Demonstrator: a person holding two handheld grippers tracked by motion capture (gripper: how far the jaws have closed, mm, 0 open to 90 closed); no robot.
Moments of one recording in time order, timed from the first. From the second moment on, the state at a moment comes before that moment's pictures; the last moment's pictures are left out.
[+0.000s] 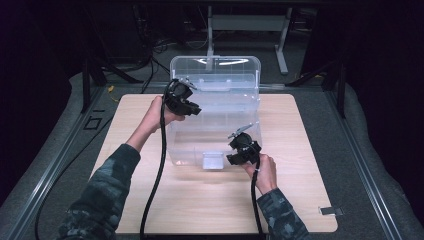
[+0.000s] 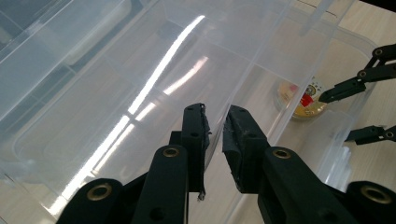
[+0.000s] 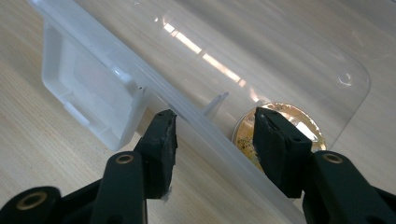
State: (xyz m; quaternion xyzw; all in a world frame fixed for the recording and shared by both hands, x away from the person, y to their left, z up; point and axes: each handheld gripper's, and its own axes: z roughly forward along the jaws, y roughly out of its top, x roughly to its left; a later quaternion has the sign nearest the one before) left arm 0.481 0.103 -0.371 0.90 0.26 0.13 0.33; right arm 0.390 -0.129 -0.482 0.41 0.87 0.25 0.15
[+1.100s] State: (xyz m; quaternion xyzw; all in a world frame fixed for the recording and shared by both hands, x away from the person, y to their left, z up) left arm 0.446 0.109 -0.390 0.89 0.26 0.15 0.35; right arm 0.392 -0.130 -0.481 0.41 0.86 0.26 0.15
